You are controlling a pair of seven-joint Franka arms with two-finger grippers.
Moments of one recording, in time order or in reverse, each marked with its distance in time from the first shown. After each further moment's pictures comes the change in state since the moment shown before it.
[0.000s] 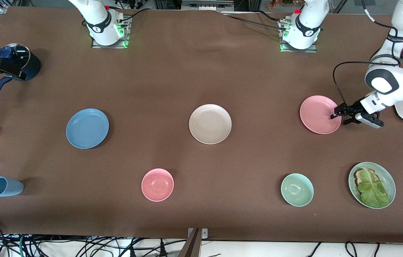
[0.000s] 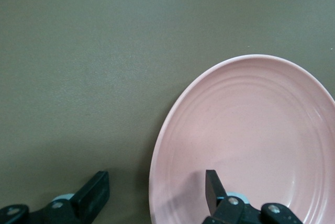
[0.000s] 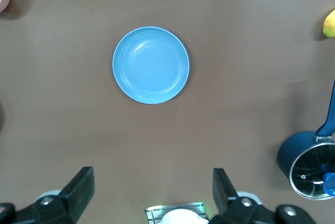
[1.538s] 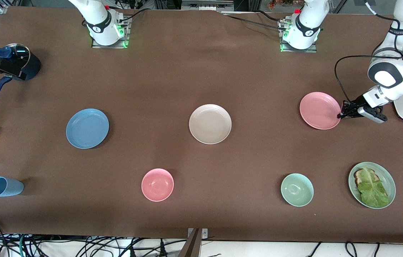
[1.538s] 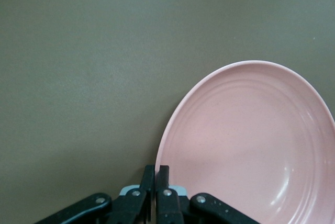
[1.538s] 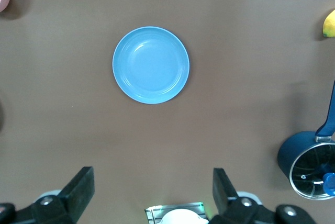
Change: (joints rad) left arm -0.001 -0.078 0.016 -0.048 -0.001 -0.023 0.030; right arm 0.000 0.000 0.000 0.000 0.000 0.000 0.000
